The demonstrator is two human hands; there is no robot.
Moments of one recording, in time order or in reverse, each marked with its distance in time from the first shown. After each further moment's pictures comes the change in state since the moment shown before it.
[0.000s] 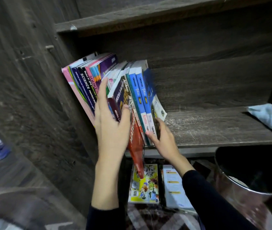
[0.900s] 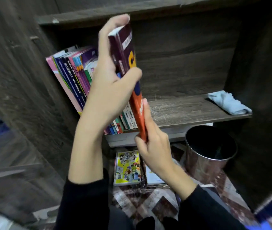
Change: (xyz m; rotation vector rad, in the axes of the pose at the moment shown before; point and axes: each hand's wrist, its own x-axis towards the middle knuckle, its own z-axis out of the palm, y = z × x) left_hand -0.006 0.106 -0.032 -0.405 -0.385 0.296; right_hand -0.135 -0.092 -0.055 -0.094 0.298 -0.428
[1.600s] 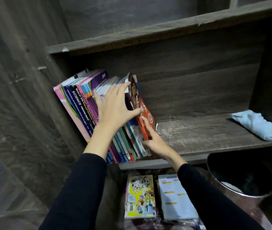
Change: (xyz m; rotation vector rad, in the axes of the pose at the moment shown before) left_hand 0.058 -0.143 -0.013 1.086 -0.200 -0.247; right_hand 0.097 0.124 0.084 0.546 -0.486 0.484
